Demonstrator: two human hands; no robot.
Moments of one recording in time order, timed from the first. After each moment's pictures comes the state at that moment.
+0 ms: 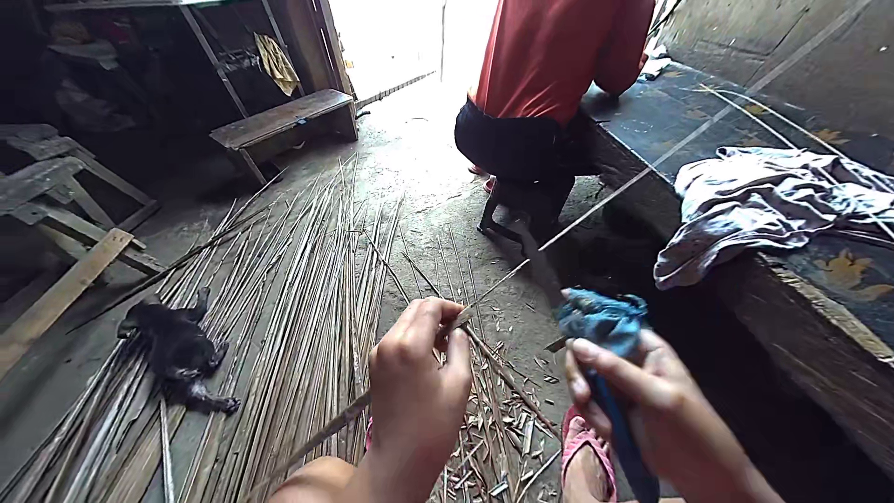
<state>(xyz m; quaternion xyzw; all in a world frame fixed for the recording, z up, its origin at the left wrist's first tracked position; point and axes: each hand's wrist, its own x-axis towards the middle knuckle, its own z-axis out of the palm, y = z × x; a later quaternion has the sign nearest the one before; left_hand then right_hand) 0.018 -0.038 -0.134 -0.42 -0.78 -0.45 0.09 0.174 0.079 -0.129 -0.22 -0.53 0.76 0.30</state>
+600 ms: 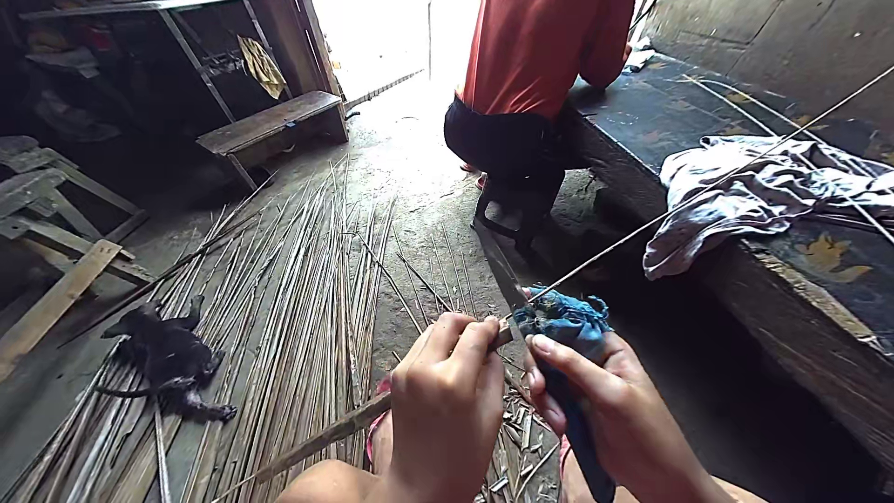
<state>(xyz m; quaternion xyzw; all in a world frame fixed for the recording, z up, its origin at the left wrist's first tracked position) 0.038 -0.031 -0.140 -0.51 -0.71 -0.44 0.17 0.153 0.055 -0.129 -0.21 -0.47 0.79 0.33</state>
